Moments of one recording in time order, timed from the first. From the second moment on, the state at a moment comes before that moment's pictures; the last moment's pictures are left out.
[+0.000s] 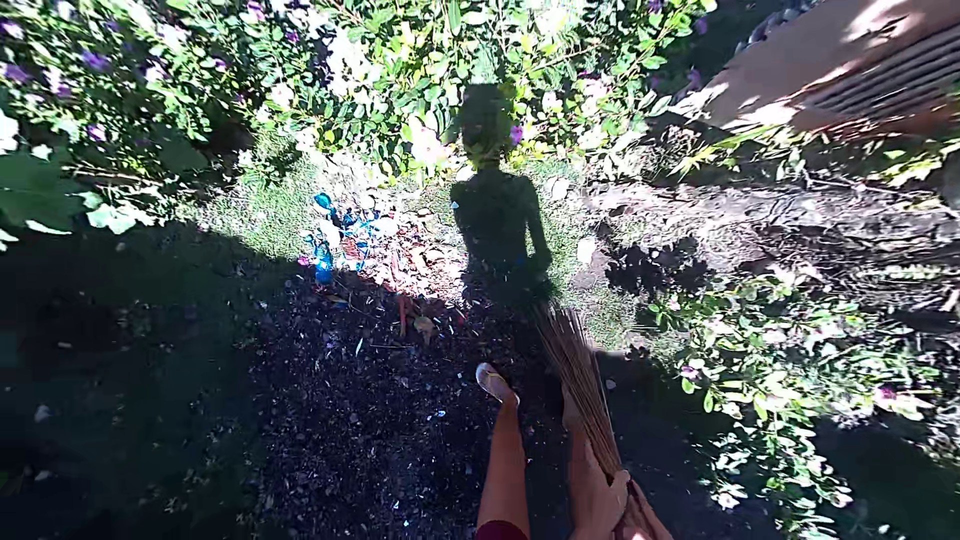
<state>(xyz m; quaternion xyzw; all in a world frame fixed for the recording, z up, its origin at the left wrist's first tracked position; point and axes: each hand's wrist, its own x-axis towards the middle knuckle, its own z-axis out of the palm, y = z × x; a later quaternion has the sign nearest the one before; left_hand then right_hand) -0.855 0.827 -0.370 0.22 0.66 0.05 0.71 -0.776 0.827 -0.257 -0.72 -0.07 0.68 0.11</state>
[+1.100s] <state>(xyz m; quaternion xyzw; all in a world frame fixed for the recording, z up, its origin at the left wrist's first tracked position) -0.956 0.961 -0.371 0.31 0.66 0.03 0.69 -0.890 0.894 -0.311 -0.73 -0.07 0.63 0.27</state>
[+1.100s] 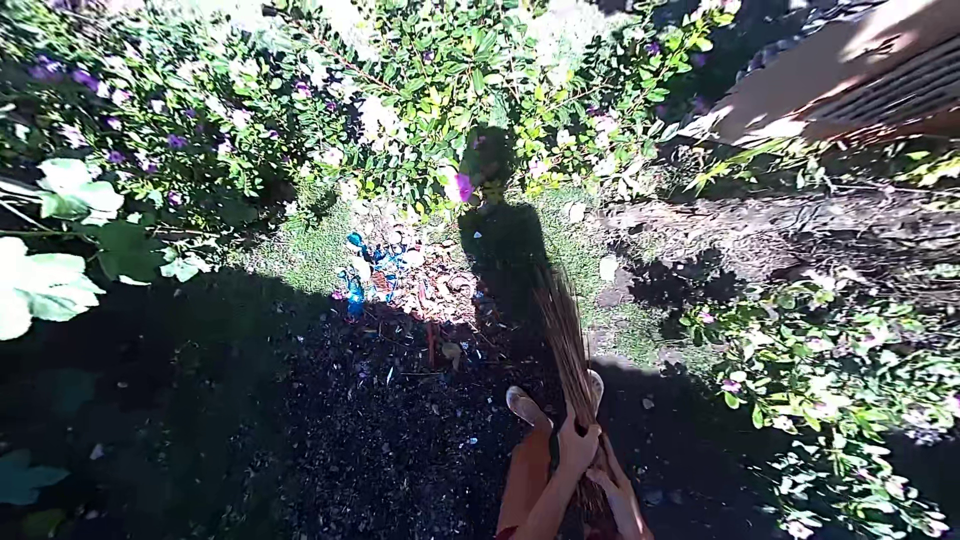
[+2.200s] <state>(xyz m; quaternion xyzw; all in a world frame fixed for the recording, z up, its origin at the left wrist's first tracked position) -0.794 1.097 -0.315 0.29 0.69 0.02 0.66 -0.708 1.016 -0.295 -0.68 -0.11 0.68 0.27</state>
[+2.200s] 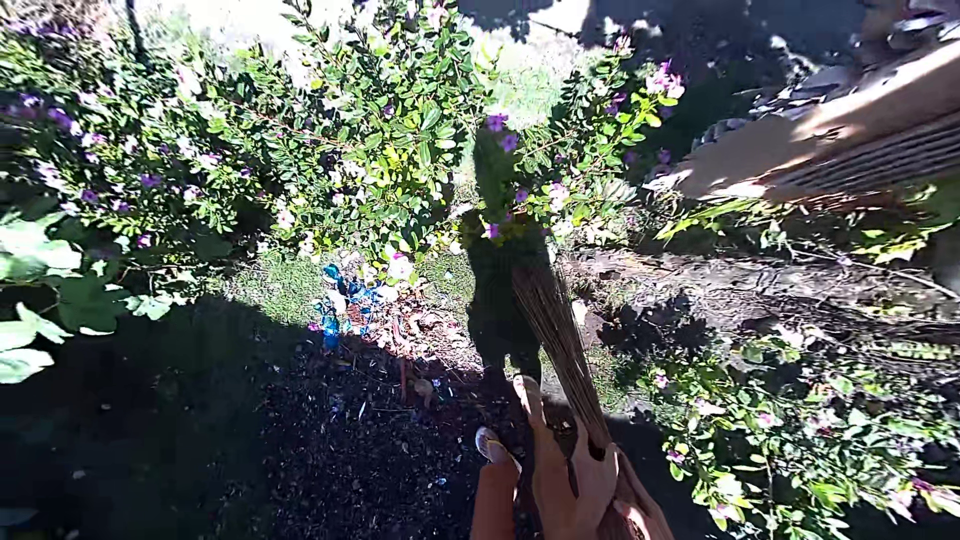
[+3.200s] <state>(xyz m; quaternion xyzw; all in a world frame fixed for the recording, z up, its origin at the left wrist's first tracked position) -0.914 1.028 -0.302 0.16 0.77 0.20 0.58 -0.828 0.995 -0.266 -0.62 -0.15 0.75 0.18</state>
